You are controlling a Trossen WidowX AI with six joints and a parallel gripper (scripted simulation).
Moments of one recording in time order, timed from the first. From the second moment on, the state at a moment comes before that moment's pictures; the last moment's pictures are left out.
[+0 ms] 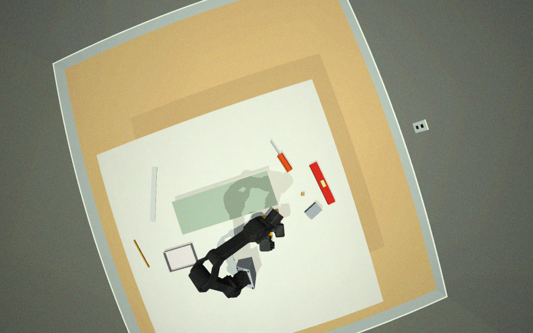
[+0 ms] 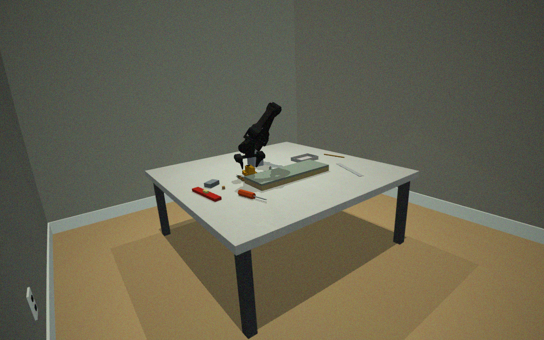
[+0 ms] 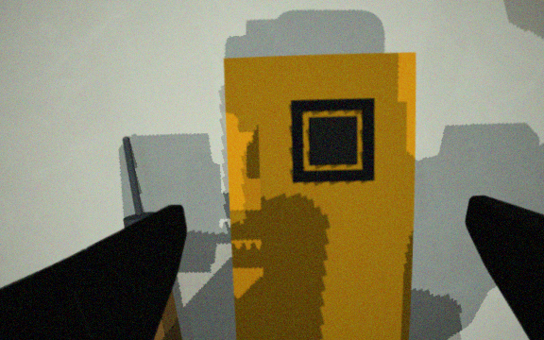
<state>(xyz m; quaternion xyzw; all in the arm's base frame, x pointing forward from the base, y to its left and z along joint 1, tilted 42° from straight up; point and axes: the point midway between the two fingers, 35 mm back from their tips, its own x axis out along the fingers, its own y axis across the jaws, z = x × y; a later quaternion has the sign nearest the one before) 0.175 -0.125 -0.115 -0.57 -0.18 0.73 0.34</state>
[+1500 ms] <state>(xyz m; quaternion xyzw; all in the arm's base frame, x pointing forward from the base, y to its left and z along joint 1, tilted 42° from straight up) 0.173 -0.115 -0.121 -0.55 -0.19 0.73 0.35</state>
